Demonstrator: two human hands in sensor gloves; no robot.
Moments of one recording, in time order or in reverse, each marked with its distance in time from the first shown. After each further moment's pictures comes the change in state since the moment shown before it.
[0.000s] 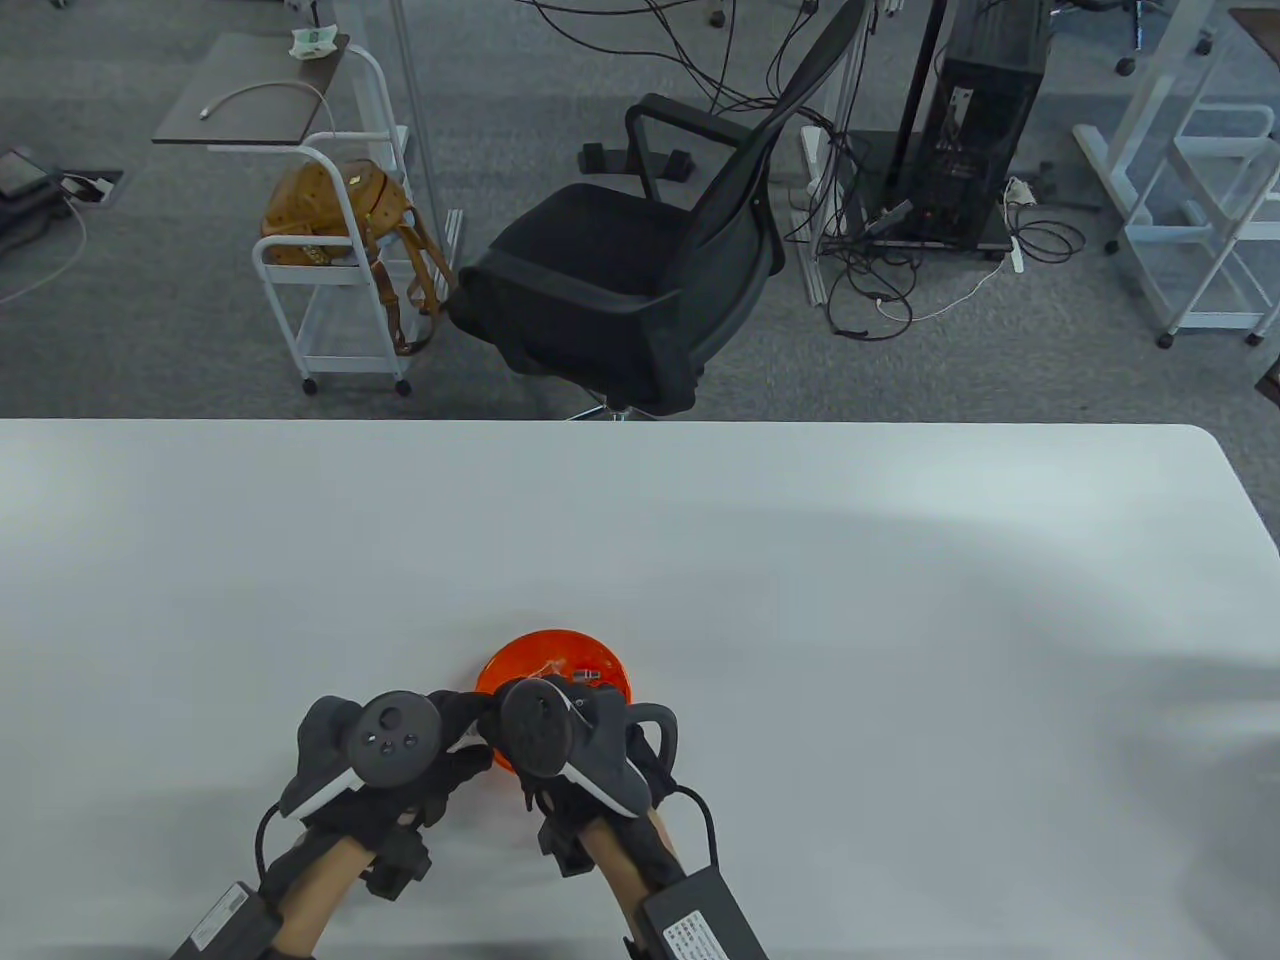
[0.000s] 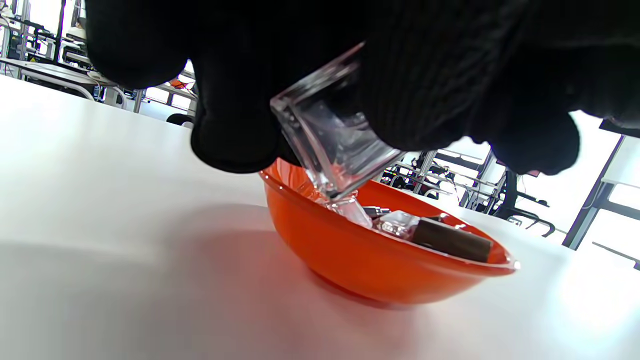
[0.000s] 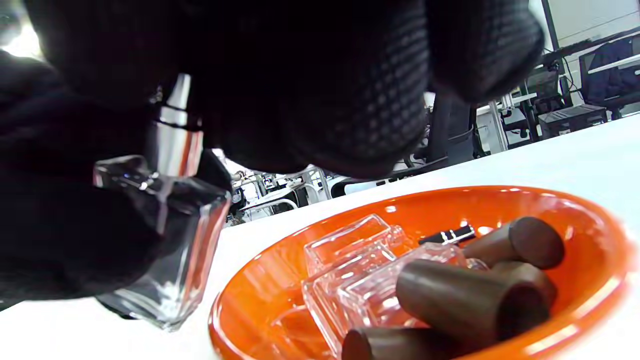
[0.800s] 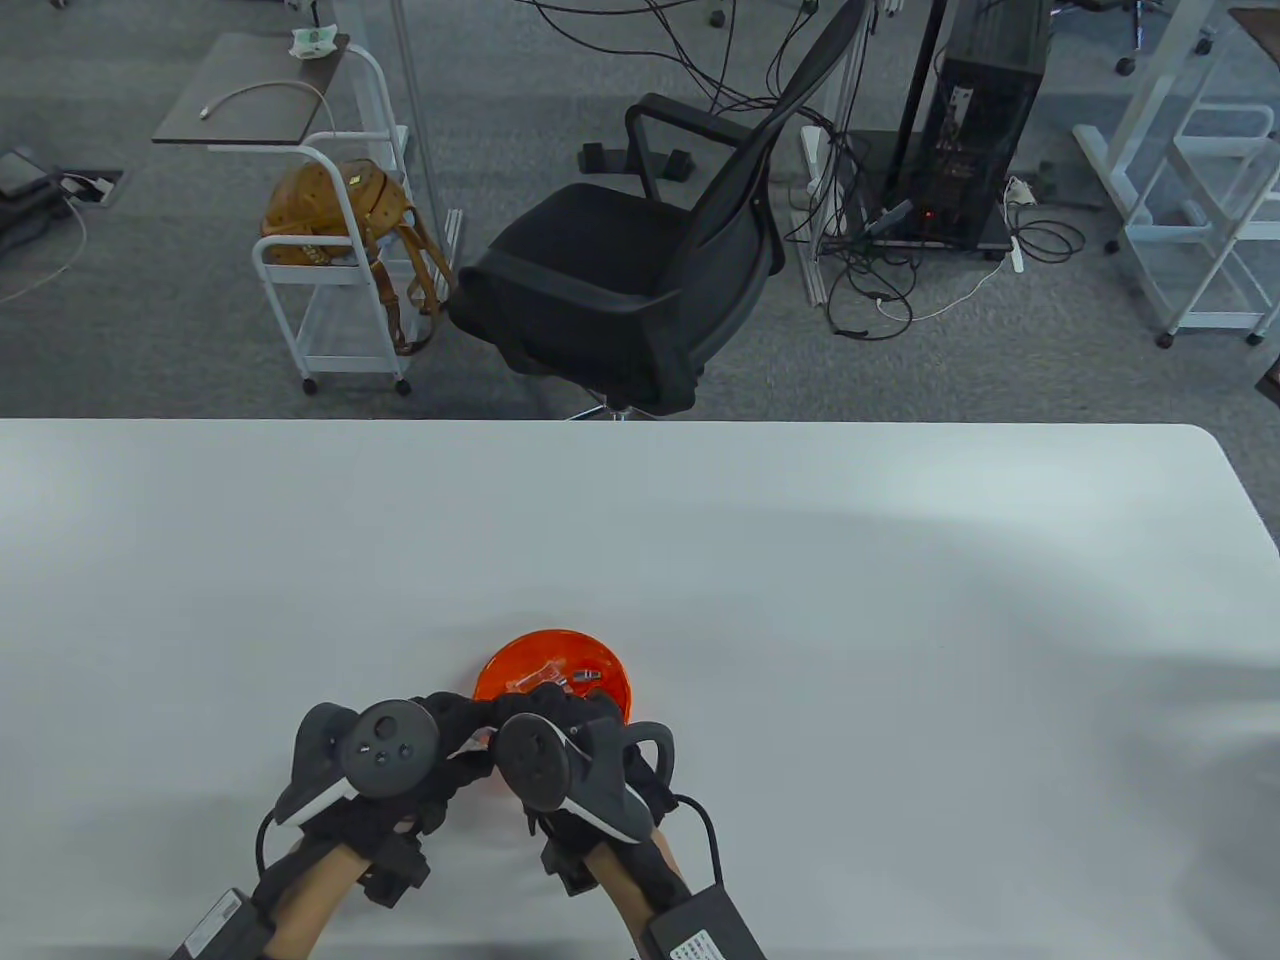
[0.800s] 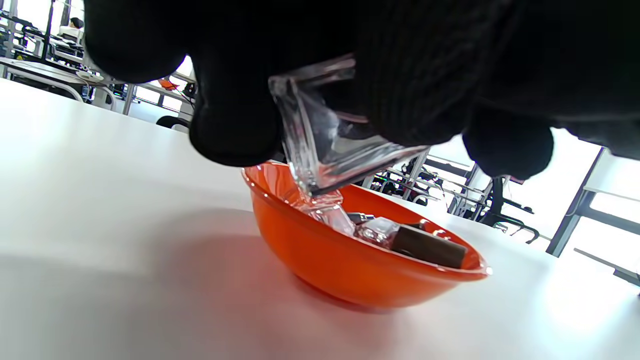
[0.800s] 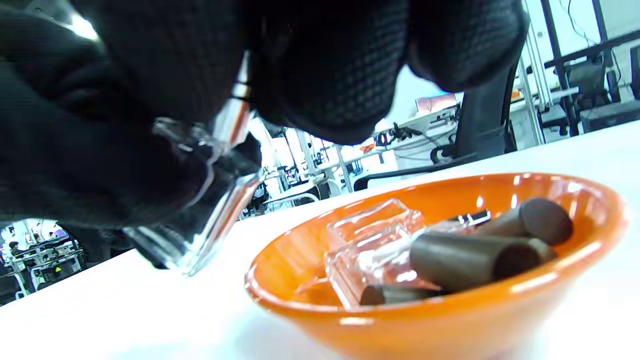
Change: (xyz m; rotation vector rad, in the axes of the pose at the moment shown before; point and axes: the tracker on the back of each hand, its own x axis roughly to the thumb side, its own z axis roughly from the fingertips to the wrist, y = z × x) left_hand 0.000 0.005 0.005 0.015 -0.019 0.044; right_hand 0.005 0.002 0.015 0.028 -0.069 -0.011
